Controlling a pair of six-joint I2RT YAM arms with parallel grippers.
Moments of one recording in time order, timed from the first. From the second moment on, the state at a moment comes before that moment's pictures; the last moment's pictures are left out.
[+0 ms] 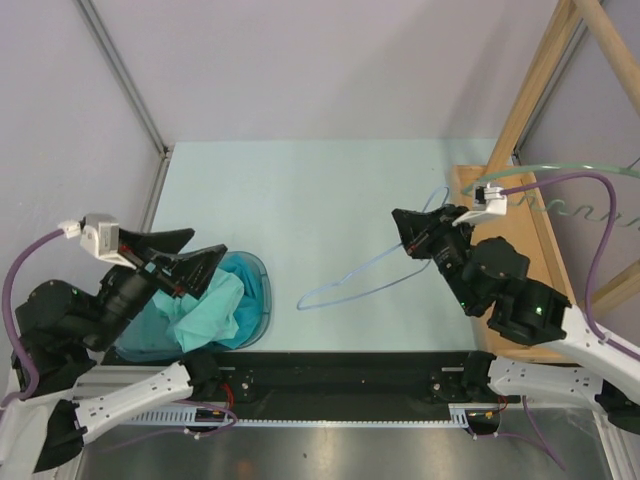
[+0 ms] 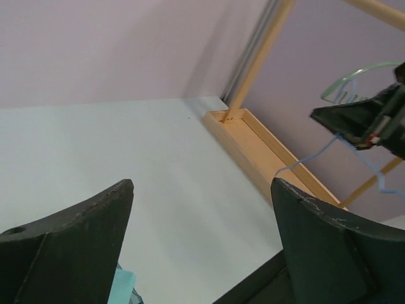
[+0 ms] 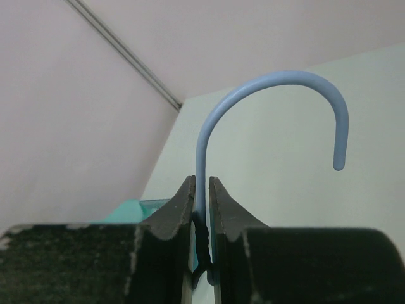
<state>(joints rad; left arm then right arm) -0.97 0.44 1.24 -0.67 -0.40 -0.33 1.13 0.81 1.12 -0.27 0.75 0.60</state>
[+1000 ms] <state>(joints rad) -0.97 0.79 1.15 -0.71 0.22 -0.22 1.11 1.09 1.21 -0.47 0.71 0.55</state>
